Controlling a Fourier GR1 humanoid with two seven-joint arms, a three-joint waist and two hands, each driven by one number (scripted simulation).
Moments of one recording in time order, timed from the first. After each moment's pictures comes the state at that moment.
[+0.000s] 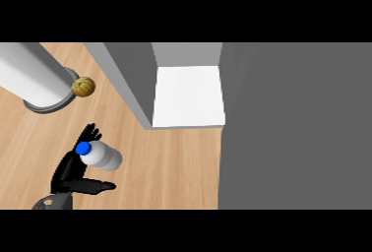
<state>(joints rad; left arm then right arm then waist) -0.17 0.19 0.22 -0.77 0.00 -0.35 -0.61 0.99 -0.11 0.23 -2.49 -0.10 0.32 -0.21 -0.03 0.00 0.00</state>
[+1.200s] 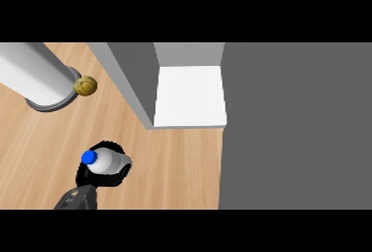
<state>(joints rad) -0.37 0.13 0.30 -0.36 0.05 -0.35 -0.85 1.02 -0.10 0.22 -2.49 -0.08 0.33 -0.24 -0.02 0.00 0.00</state>
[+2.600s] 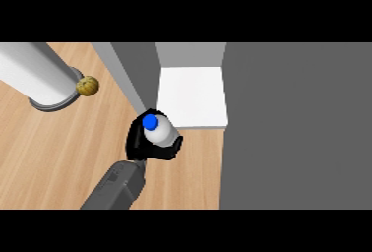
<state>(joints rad) -0.41 0.00 -0.26 -0.84 0.47 0.14 -0.63 0.98 -0.09 0.20 -2.47 -0.09 0.33 -0.21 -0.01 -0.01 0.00</state>
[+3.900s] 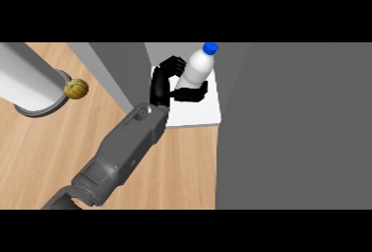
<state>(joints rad) -0.99 0.00 -0.39 -0.42 0.53 0.59 -0.42 0.92 -0.09 0.07 -2.45 -0.15 0.39 -0.23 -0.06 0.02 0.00</state>
